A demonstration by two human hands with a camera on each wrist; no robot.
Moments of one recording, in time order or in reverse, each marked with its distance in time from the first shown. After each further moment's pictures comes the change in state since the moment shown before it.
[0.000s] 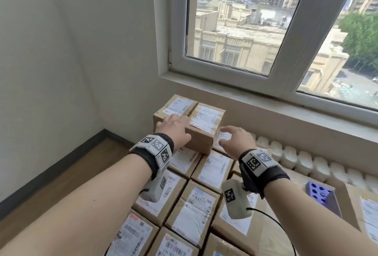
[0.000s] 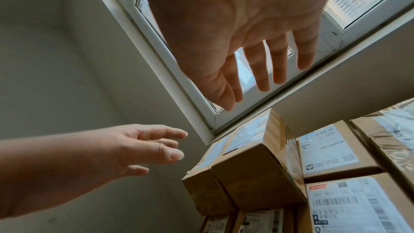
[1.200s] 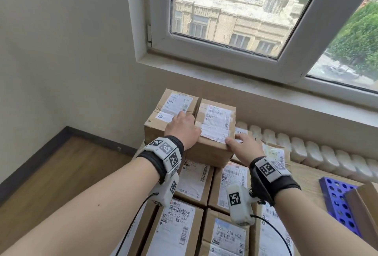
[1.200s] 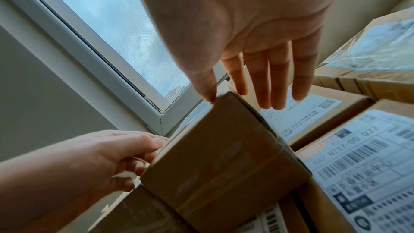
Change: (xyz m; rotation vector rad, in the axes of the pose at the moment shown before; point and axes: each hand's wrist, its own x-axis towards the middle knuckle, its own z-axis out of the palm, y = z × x) left_hand 0.145 -0.037 0.047 -0.201 -0.024 0.186; right_hand 0.099 0.002 0.074 0.162 -0.067 0.376
